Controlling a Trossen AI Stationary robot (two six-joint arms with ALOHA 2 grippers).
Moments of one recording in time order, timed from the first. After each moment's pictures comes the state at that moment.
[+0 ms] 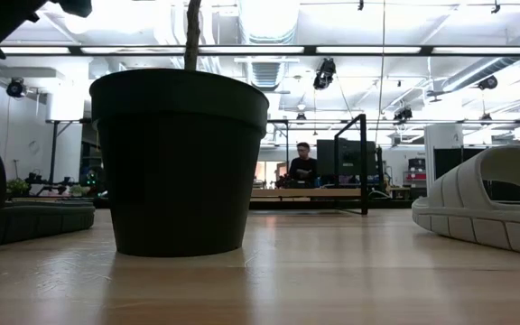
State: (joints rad) left arm 0.08 0.38 0.18 0.80 0.23 0.20; right arm 0.63 1.20 1.37 -0.82 0.08 0.47
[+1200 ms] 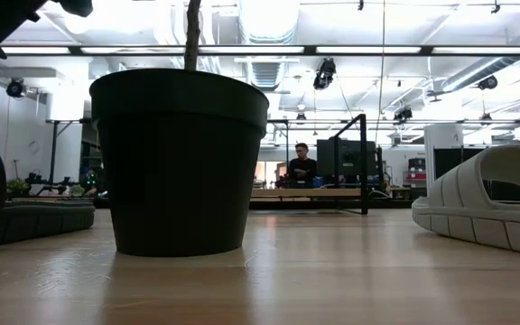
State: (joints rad) left arm 0.08 0.40 0.18 0.82 0.23 0.19; right arm 0.91 1.83 1.55 -1.46 0.44 1.12
